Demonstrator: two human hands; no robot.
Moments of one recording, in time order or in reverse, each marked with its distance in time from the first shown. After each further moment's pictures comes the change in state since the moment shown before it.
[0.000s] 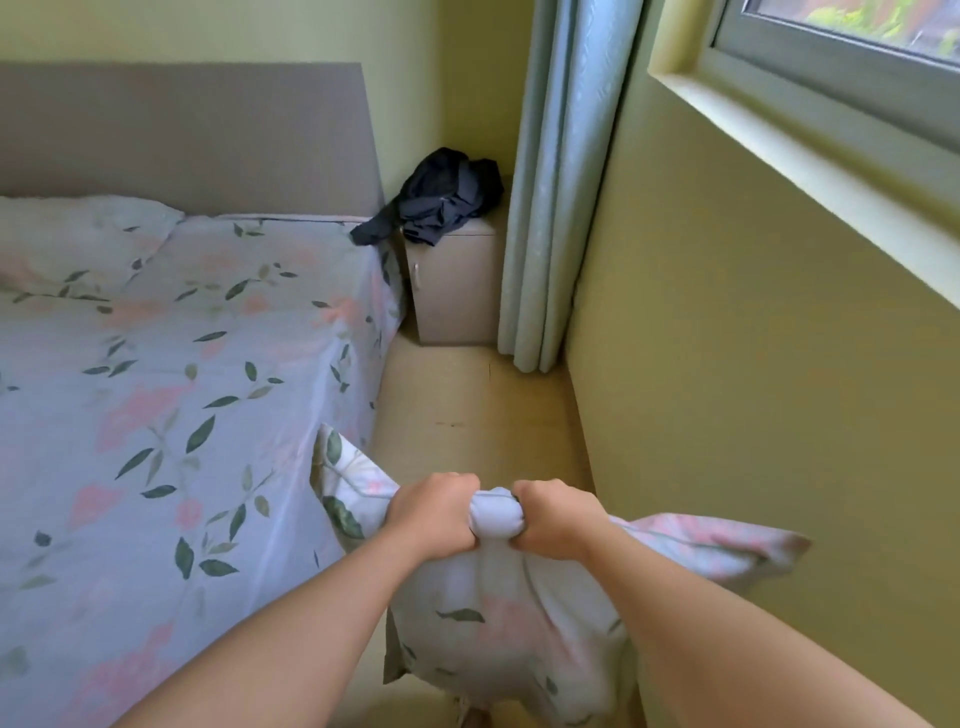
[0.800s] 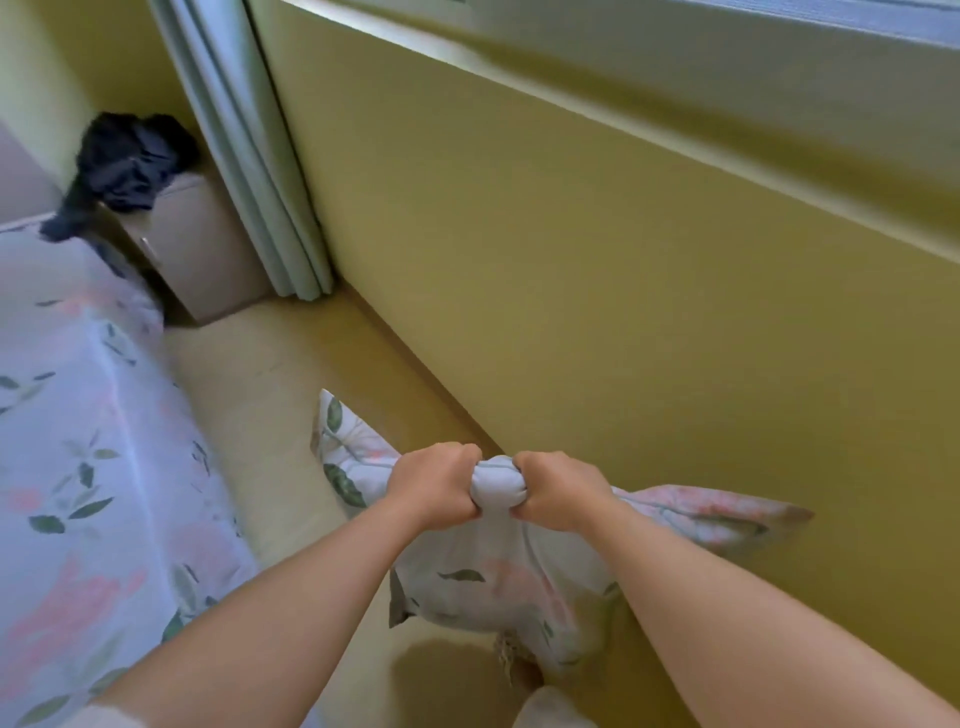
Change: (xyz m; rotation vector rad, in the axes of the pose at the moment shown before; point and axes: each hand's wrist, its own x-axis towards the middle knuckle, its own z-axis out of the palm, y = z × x) left_hand -0.376 0.108 0.155 0.217 -0.121 0.669; right_hand -0.432 -0.061 0.268 0.296 0.235 0.538
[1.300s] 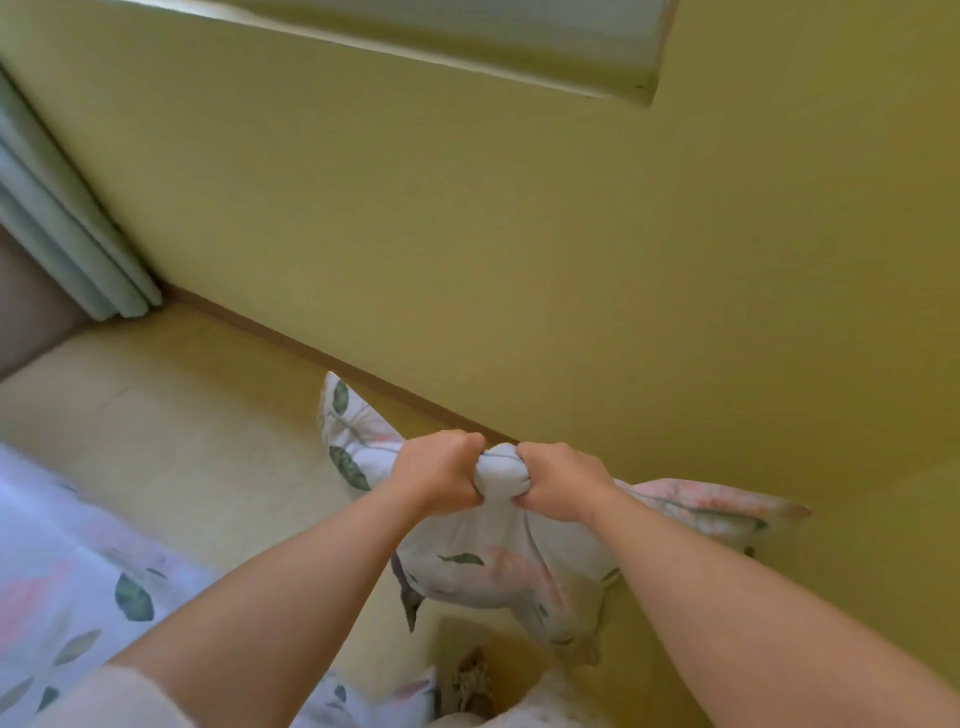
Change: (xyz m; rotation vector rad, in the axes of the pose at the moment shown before) left_hand -0.214 0.097 0.083 0.124 -0.097 0.471; right_hand -0.284 -0.027 0.135 0.154 0.125 0.408
